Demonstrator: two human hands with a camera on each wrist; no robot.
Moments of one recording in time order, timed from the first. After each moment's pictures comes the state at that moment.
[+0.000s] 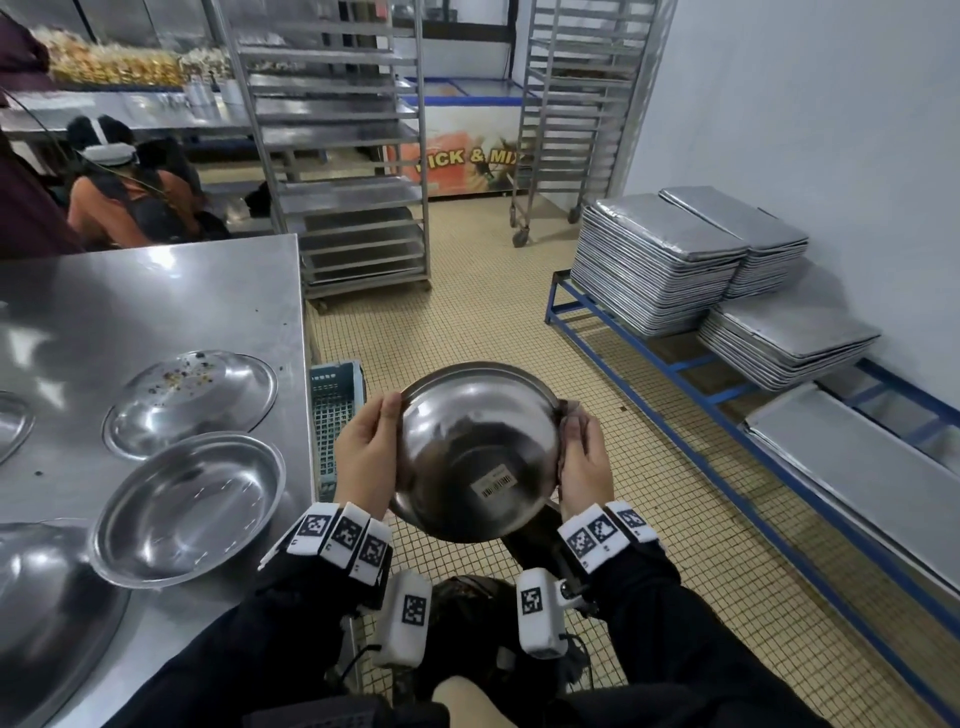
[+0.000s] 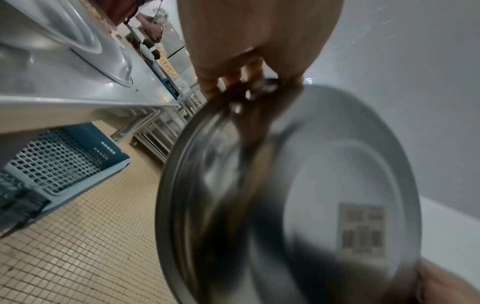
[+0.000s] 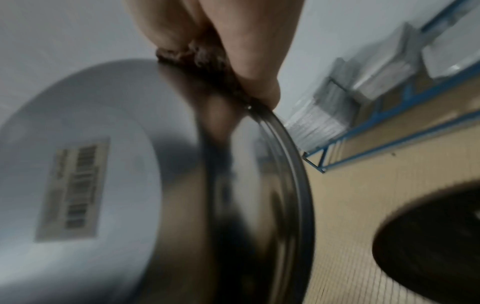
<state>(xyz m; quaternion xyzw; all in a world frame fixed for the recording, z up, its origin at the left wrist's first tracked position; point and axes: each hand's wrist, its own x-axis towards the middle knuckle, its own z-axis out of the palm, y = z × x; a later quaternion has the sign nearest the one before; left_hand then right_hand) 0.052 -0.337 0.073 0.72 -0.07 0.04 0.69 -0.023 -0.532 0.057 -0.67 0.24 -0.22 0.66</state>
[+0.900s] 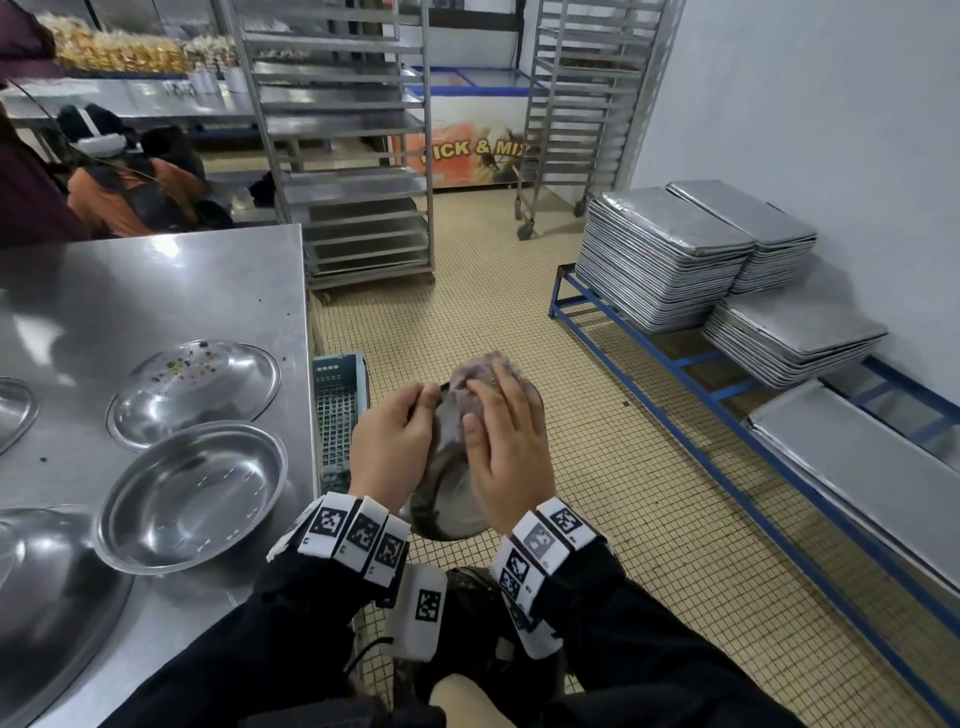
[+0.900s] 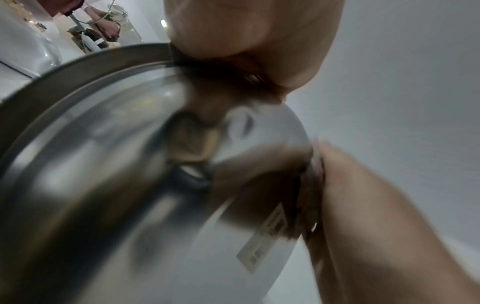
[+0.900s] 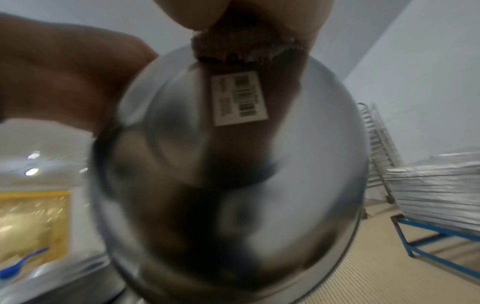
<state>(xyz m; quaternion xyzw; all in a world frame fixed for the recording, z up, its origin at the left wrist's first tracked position) 0.041 -0.347 0.093 0.84 -0.14 0.08 0.53 -0.004 -0.475 0.062 -0.90 0.01 -0.35 0.25</state>
